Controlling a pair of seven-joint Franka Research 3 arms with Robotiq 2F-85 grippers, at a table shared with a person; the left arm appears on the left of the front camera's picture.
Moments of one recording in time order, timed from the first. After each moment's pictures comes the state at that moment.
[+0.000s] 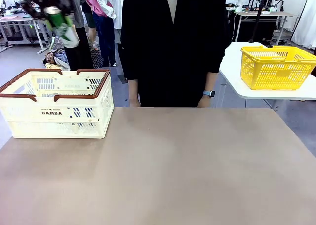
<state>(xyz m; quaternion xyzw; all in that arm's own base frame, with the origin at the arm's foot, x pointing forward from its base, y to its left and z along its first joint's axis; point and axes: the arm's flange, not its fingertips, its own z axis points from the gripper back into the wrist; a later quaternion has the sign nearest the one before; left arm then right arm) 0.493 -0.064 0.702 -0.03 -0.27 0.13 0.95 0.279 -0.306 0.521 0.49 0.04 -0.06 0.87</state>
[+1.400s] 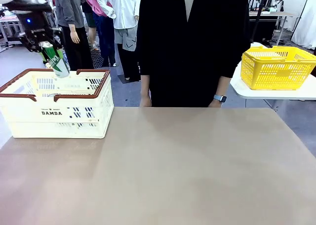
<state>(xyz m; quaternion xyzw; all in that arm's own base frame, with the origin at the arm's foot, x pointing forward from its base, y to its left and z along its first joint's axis) 0.568 -0.017 0.607 -0.04 -0.13 0.07 0.99 0.279 -0.306 0.522 0.49 0.04 -0.06 0.87</state>
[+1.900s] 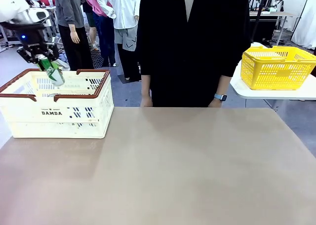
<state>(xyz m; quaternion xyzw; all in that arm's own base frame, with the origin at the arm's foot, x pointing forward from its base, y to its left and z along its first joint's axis) 0.626 0.057 0.548 -0.06 -0.12 0.02 0.99 0.279 -0.306 0.522 0.49 0.04 -0.06 0.87</state>
